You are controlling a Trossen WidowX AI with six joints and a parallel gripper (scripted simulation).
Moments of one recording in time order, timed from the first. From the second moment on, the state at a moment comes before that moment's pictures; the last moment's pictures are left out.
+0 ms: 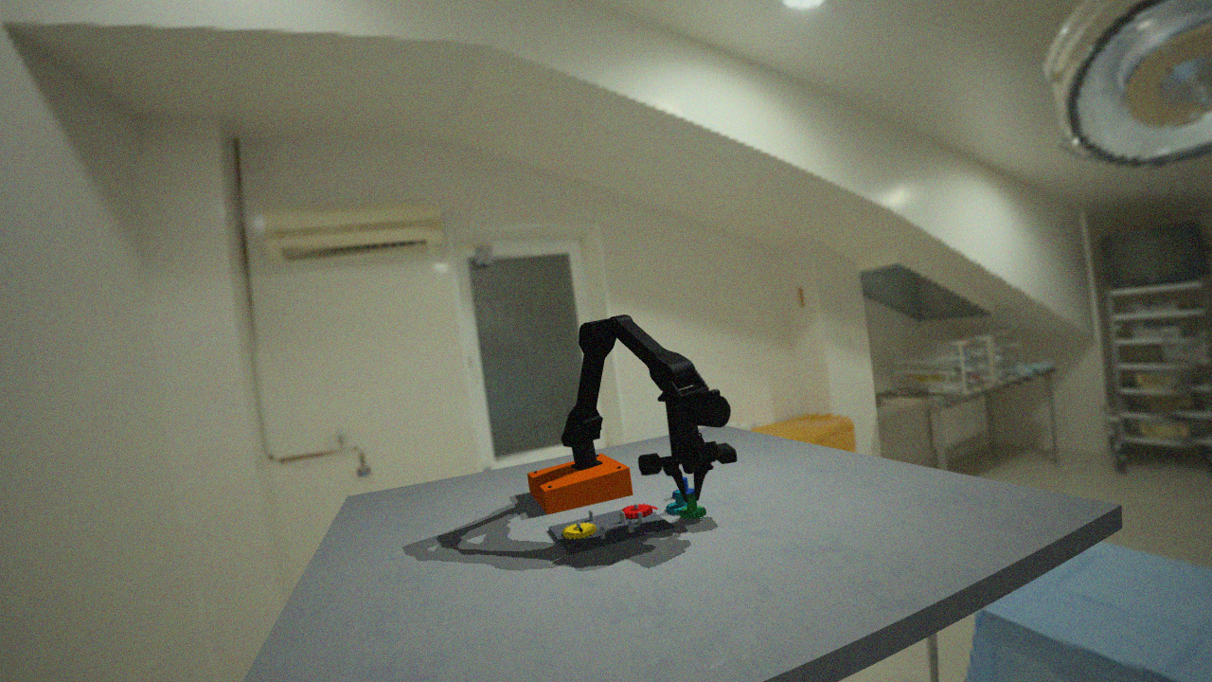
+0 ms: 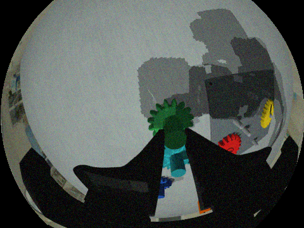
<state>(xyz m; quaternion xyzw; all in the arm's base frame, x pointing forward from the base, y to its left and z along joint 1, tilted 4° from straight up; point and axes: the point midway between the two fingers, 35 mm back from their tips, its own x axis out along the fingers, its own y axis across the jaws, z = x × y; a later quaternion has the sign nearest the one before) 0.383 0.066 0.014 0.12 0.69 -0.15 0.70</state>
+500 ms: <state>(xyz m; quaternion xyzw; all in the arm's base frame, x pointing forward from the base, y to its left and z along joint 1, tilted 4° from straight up) 0.388 0.069 0.051 0.12 0.69 -0.15 0.70</state>
